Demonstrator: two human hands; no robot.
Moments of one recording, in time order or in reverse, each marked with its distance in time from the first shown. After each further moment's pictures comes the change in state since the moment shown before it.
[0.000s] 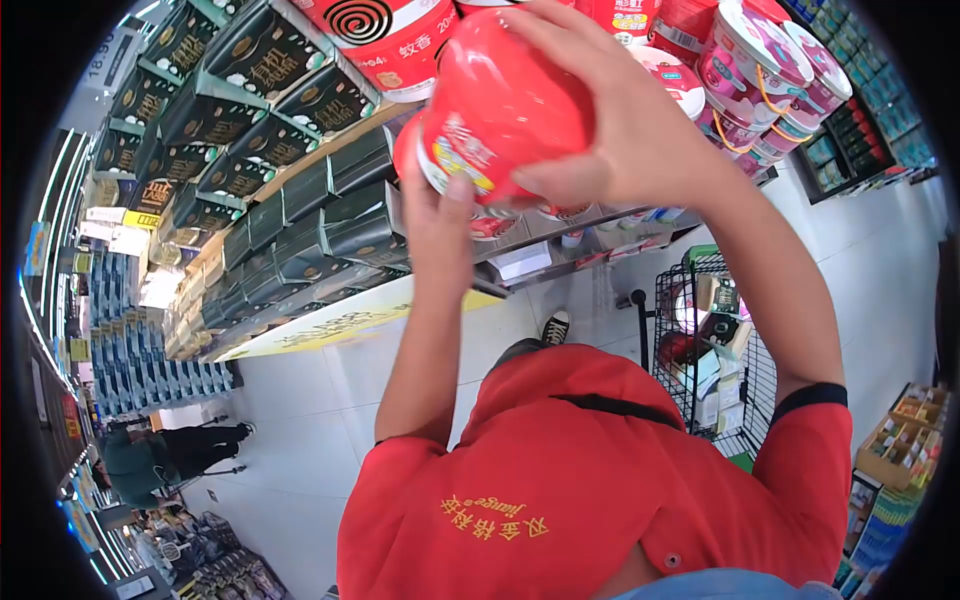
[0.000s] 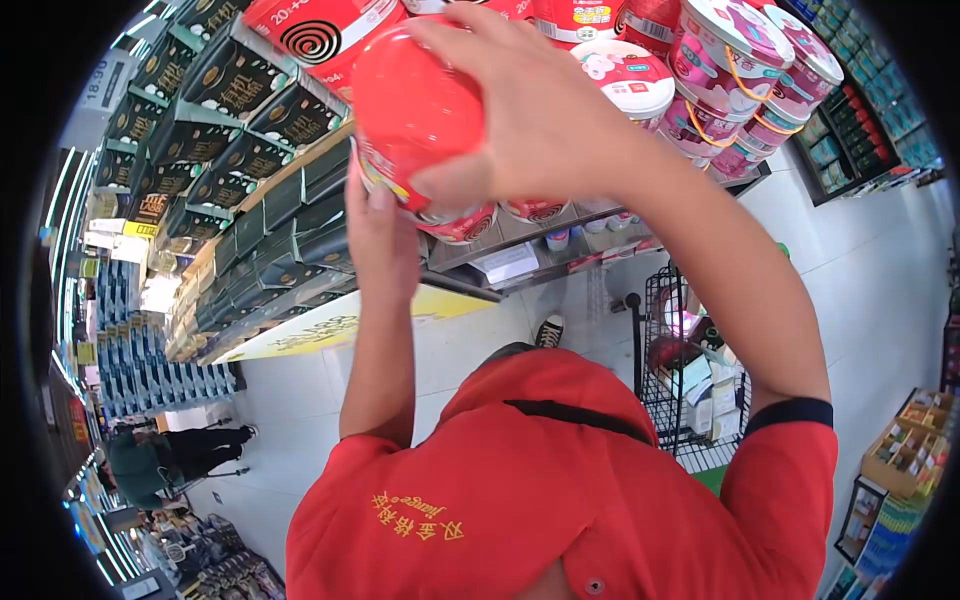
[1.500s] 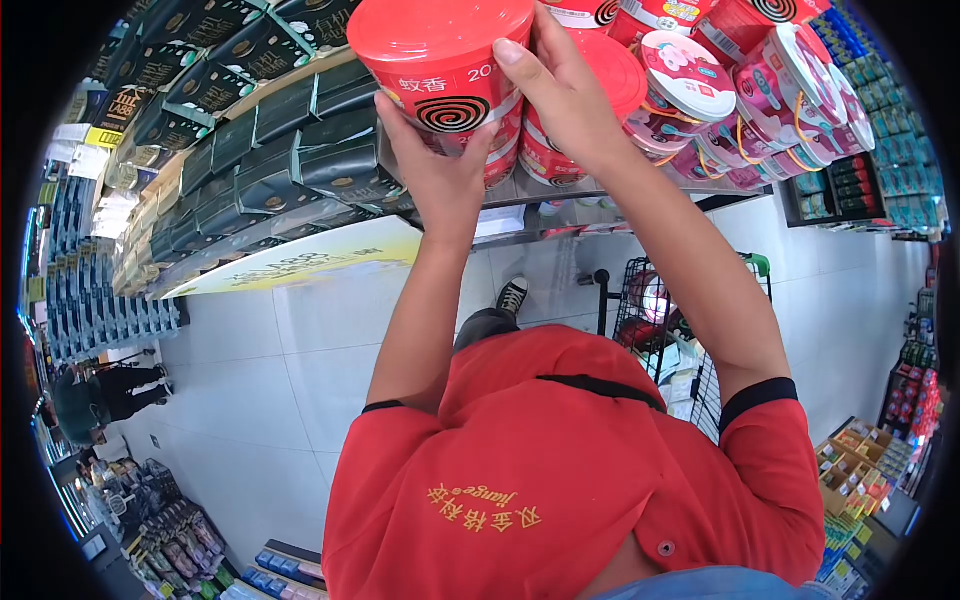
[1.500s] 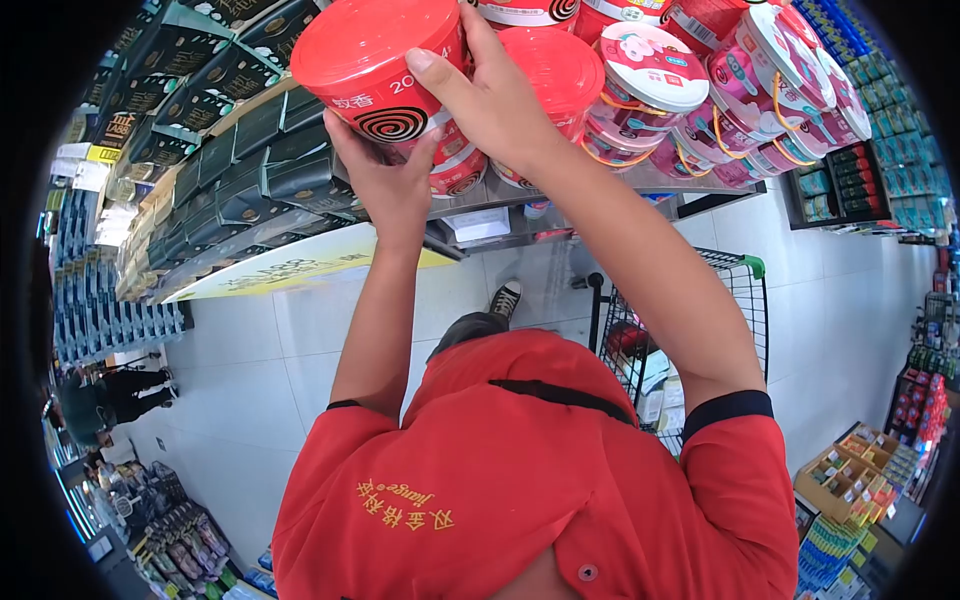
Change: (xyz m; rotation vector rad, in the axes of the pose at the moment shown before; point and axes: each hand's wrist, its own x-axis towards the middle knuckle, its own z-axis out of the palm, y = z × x) left_hand 0.006 -0.072 -0.028 0.417 0.339 0.366; right_hand 0.024 0.032 0.117 0.911 0.175 0.192
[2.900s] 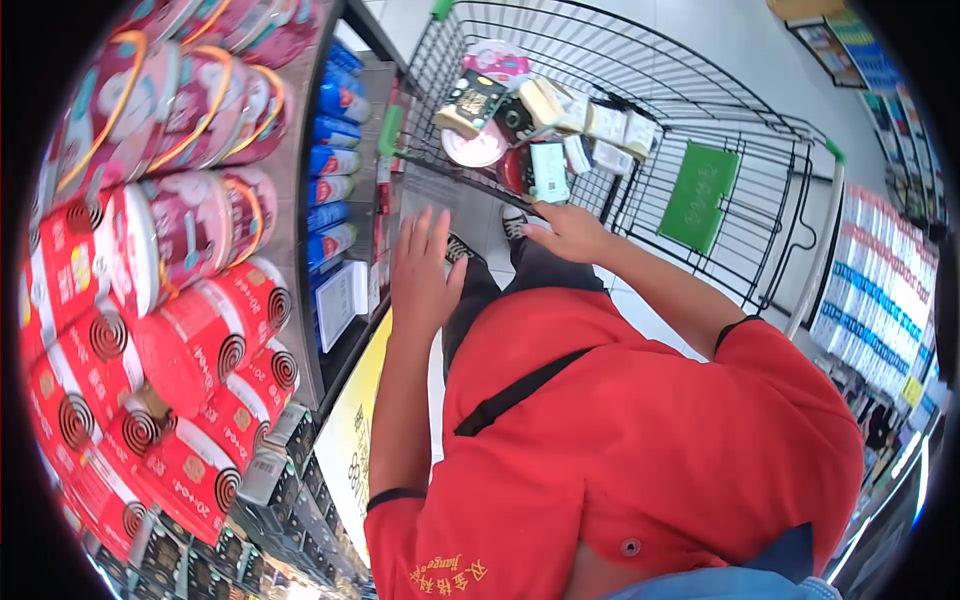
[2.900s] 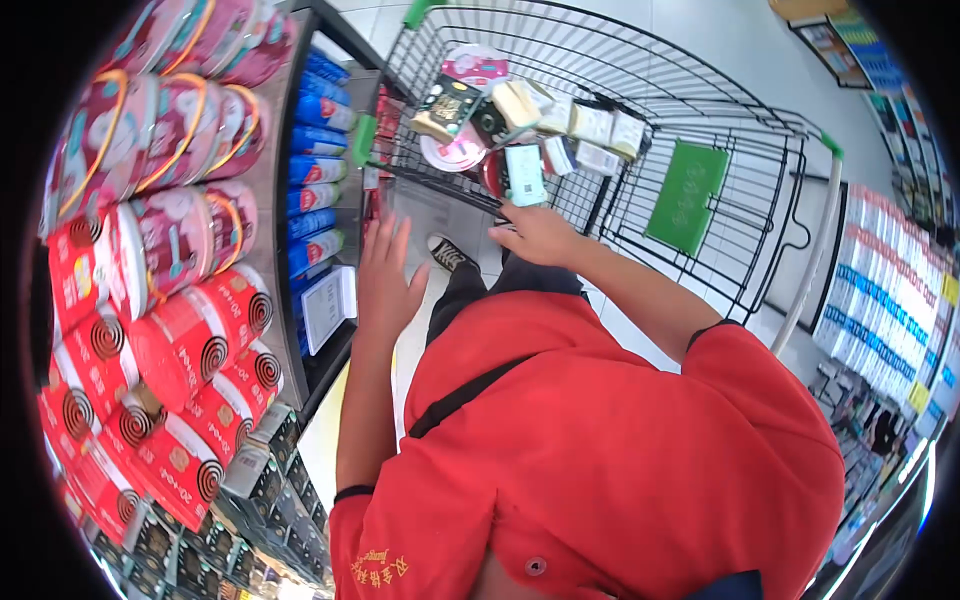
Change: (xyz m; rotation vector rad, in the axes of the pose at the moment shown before) left_hand -0.227 -0.015 0.121 0.230 -1.800 0.347; right_hand -0.508 0.073 -0.116 -0.782 0.587 1.188
